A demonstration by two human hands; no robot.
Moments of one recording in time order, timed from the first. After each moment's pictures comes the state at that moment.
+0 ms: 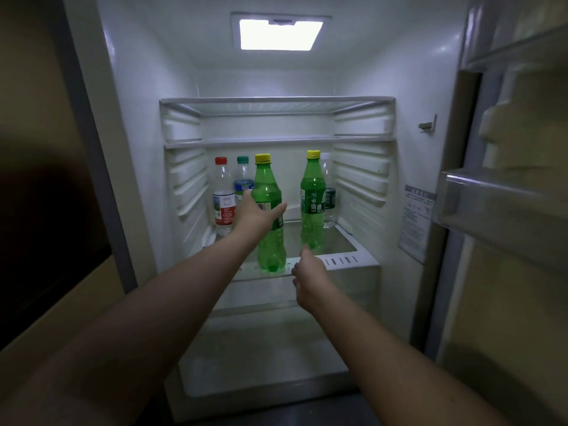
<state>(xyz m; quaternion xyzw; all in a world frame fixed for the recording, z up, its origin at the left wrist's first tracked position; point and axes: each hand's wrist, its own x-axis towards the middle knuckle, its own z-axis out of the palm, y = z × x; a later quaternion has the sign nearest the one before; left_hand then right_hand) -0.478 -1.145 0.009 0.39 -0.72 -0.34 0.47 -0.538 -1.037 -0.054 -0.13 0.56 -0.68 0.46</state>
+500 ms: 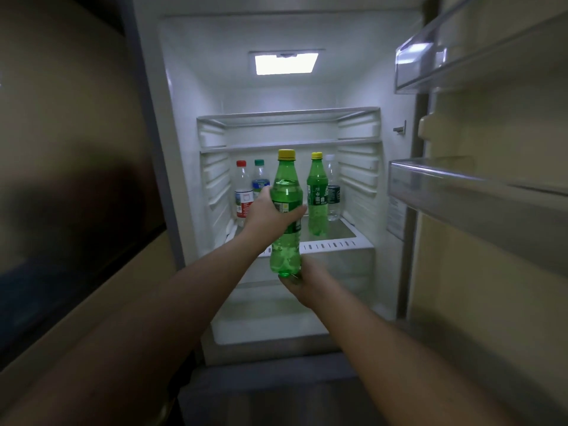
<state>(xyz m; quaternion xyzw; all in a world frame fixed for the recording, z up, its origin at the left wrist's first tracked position) -0.419 -1.008 0.026 0.37 -0.77 -0.27 0.45 -0.492 -0.951 -0.058 -0.13 0.45 -0.71 0.53</state>
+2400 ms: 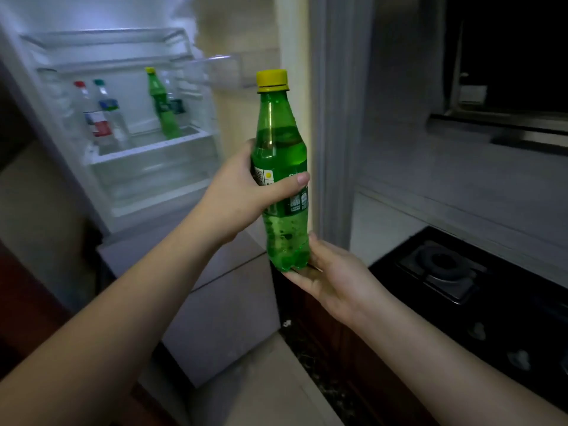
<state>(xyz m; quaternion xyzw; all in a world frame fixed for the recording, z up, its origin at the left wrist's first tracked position) -0.258 -0.473 -0.018 0.03 -0.82 -0.48 0.30 -0.306 -0.330 -0.107 -0.08 0.41 -0.81 0.41</state>
